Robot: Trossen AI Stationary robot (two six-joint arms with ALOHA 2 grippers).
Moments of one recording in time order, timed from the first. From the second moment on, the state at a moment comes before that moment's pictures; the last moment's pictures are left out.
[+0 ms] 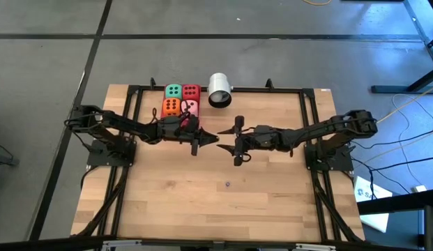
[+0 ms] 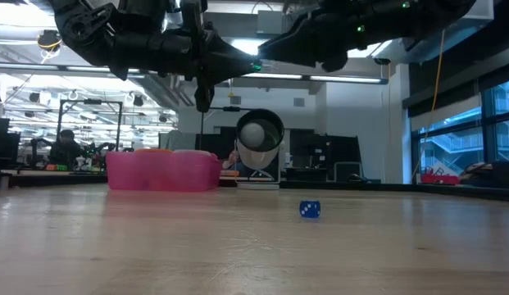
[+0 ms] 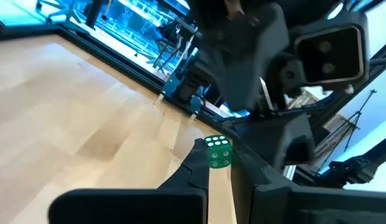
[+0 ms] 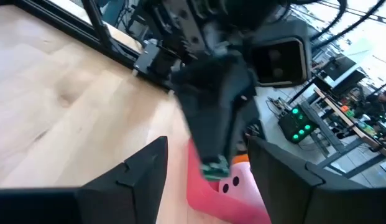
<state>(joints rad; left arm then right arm) 0.13 1.43 0.57 0.86 0.13 -0.56 0.10 1.52 0.78 0.54 0.19 -0.53</state>
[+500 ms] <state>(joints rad) 0.19 1.13 0.57 0.53 0.07 -0.29 0.15 1.22 0.78 0.20 0.32 -0.43</state>
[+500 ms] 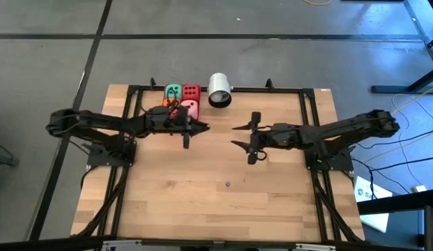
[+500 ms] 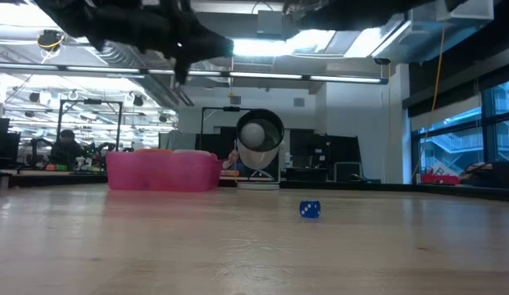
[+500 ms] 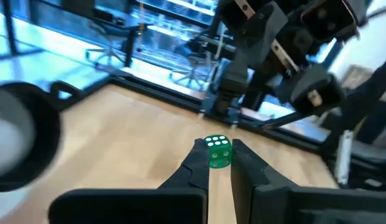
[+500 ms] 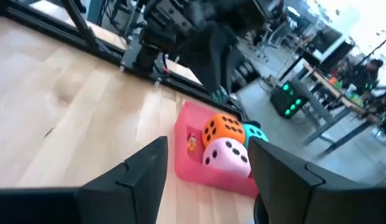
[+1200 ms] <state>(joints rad) 0.21 0.50 0.34 0.28 -0.11 -0.14 0.15 0.74 0.47 0.33 0.35 -0.22</state>
